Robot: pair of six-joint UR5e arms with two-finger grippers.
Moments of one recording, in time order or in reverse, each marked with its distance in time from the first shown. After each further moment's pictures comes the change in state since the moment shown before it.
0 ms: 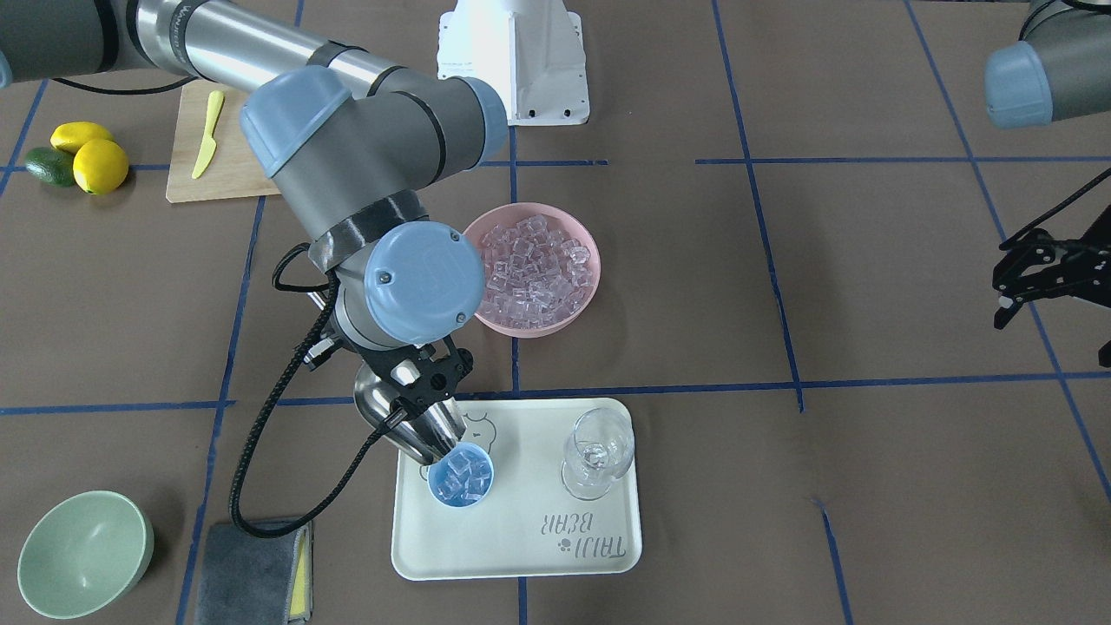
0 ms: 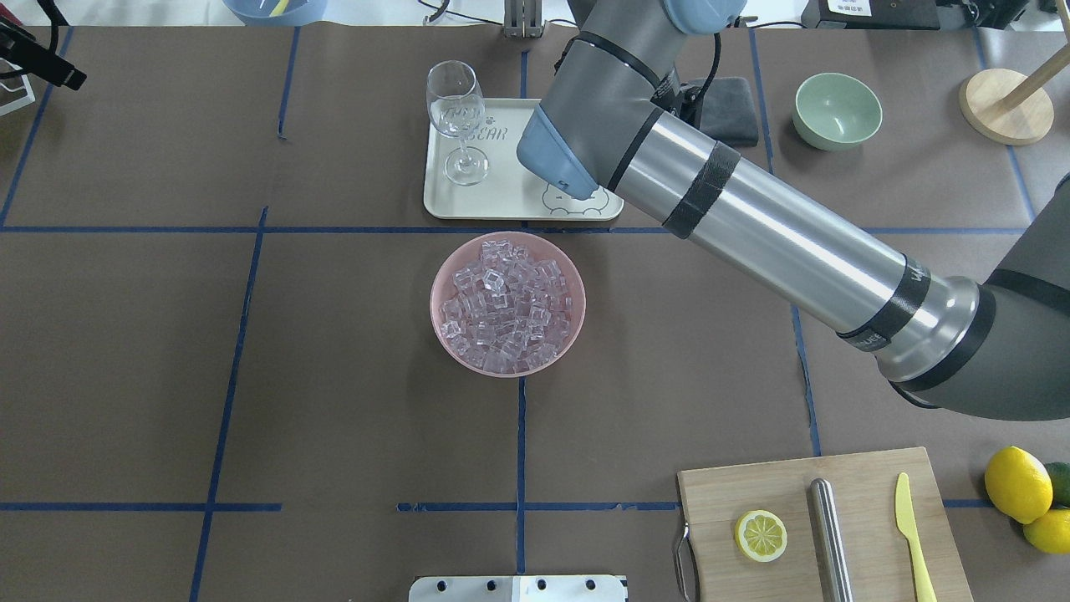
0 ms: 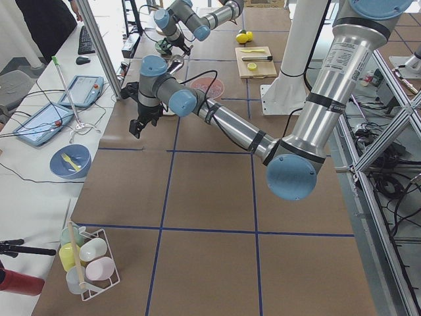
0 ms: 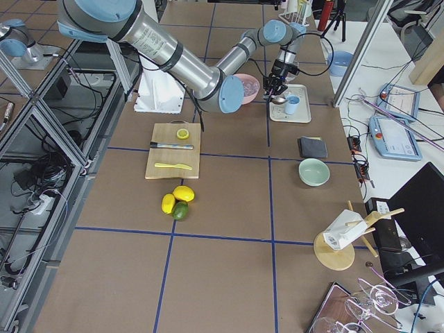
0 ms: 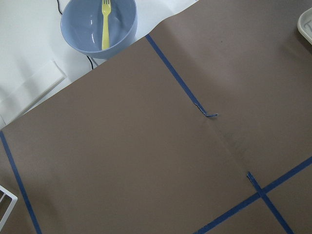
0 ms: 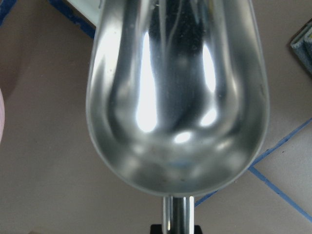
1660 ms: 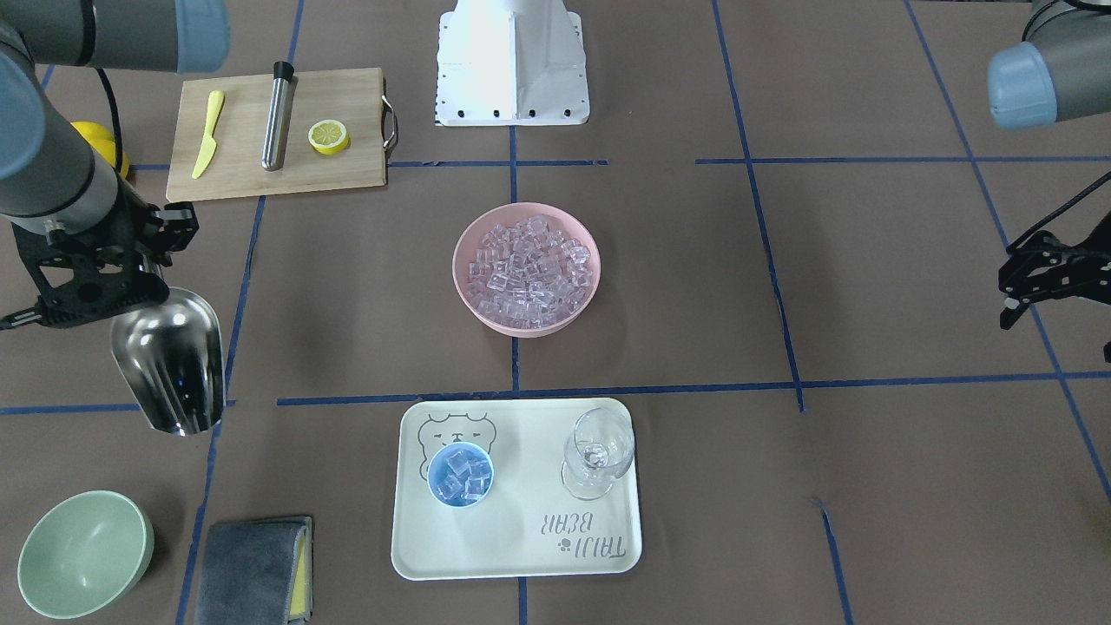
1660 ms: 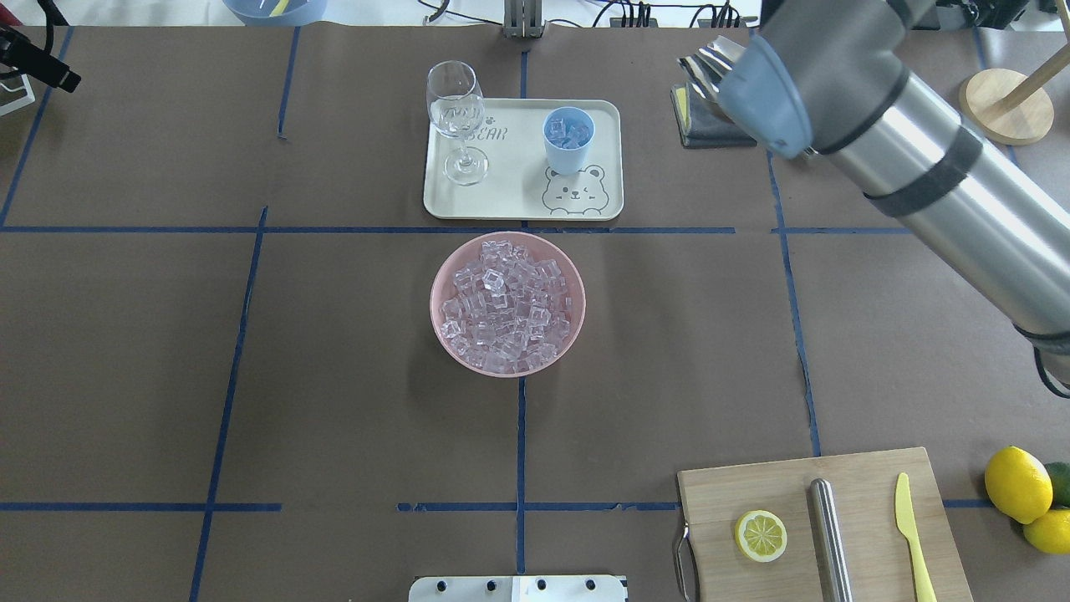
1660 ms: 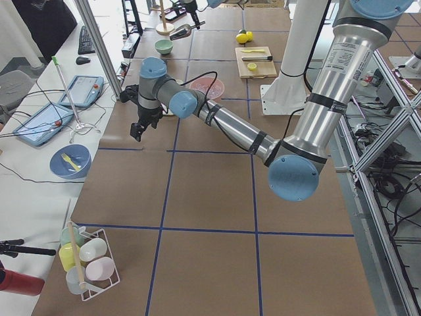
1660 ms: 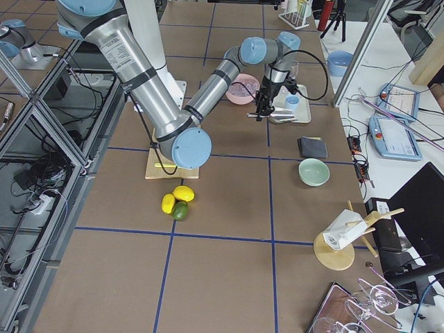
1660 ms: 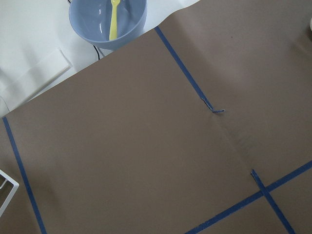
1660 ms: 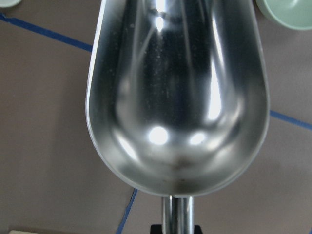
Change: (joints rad) left arm -0.005 0.010 0.002 0.012 0.002 -0.044; right arm 0.216 -0.576 0.704 -0.037 0.213 0.308
